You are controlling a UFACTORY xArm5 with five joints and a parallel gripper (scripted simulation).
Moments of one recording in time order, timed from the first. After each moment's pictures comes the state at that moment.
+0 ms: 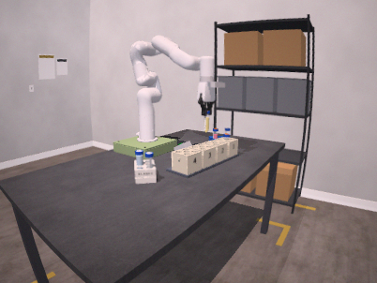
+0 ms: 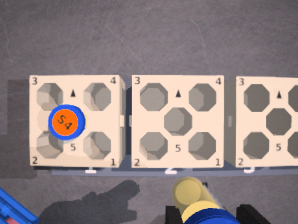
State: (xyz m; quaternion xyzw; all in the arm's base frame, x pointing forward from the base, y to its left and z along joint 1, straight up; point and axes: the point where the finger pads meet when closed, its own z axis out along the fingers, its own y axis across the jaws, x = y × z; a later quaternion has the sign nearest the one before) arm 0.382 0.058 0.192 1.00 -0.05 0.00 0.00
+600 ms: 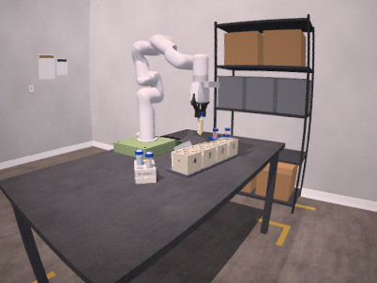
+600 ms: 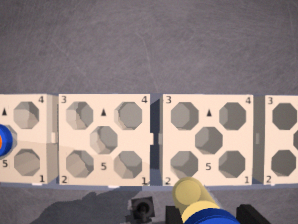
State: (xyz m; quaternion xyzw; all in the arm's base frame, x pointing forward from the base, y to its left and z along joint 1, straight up) arm 0.395 -0.021 0.192 1.00 -0.05 0.00 0.00
